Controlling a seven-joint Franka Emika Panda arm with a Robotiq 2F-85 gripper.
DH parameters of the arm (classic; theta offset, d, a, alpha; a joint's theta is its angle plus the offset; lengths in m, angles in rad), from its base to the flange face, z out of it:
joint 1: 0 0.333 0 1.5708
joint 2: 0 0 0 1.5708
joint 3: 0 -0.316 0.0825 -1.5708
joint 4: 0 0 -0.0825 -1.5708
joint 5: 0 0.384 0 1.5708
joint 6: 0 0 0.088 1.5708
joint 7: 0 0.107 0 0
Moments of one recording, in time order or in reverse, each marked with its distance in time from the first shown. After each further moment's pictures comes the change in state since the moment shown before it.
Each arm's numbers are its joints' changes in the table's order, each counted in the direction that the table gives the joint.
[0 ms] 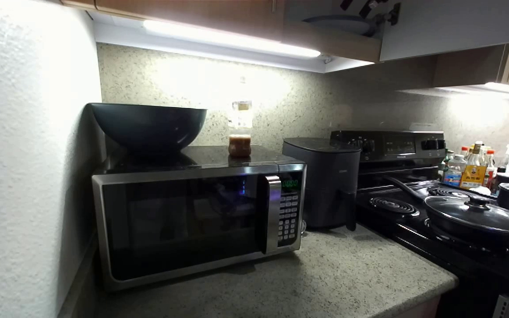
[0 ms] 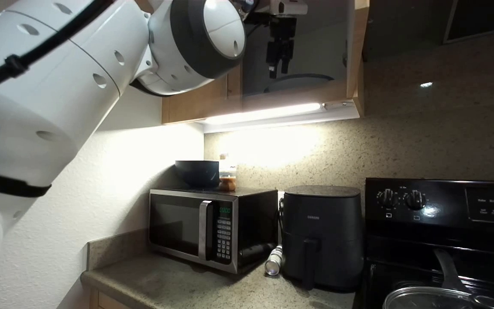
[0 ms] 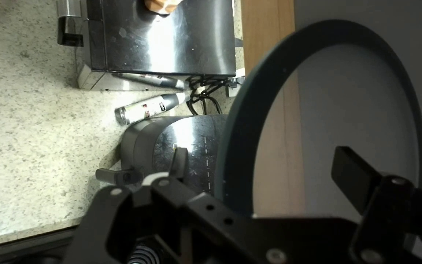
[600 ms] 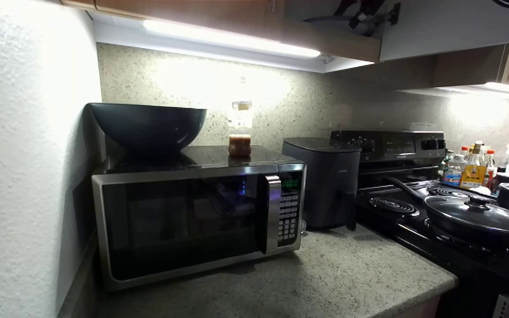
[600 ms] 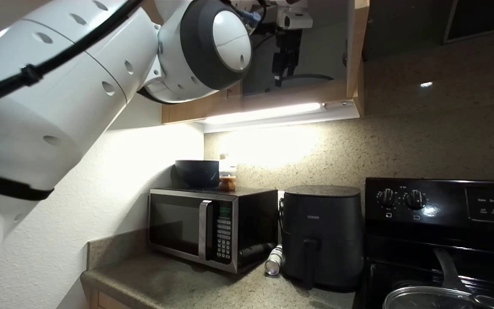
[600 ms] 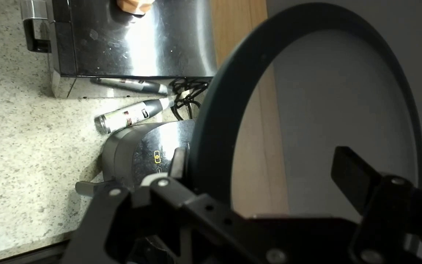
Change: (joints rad) arm -0.004 -0.050 -0.015 0.000 0.007 0.084 0.011
